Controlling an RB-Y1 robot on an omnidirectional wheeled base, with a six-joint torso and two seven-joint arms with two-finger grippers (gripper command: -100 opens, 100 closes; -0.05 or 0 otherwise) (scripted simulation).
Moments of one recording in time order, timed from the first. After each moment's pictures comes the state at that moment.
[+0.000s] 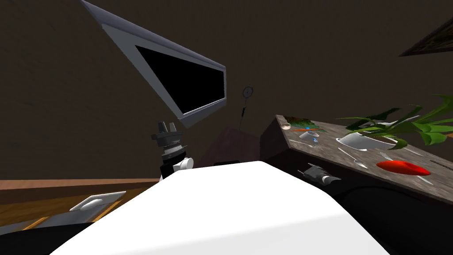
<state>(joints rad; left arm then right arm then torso) 0.49 -0.01 0.06 -2.27 0.10 -0.57 0.14 0.90 -1.01 -0.16 -1.26 0.83 -0.20 0.58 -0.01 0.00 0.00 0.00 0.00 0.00</state>
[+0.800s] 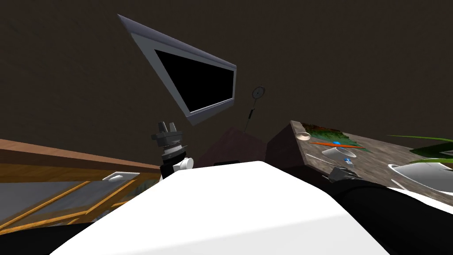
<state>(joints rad) 0.49 -0.01 0.06 -2.27 0.10 -0.57 0.14 0.94 -1.15 -0.19 -1.15 0.97 -0.14 0.64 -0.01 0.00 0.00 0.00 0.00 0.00</state>
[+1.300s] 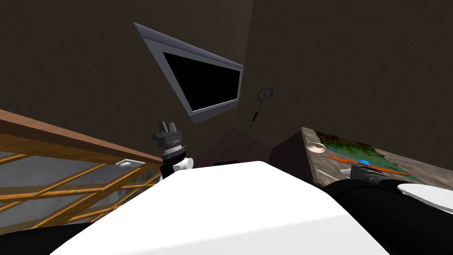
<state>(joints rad) 0.49 -0.01 0.06 -2.27 0.10 -0.57 0.14 0.94 -1.25 -0.22 -1.05 1.06 -0.12 0.69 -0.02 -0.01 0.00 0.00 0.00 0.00</state>
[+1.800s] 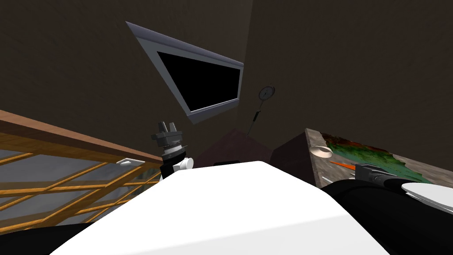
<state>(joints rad) 0.49 -0.01 0.06 -2.27 0.10 -0.57 0.14 0.95 -1.28 -0.21 -1.04 1.08 -0.10 0.69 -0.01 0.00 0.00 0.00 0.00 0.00</state>
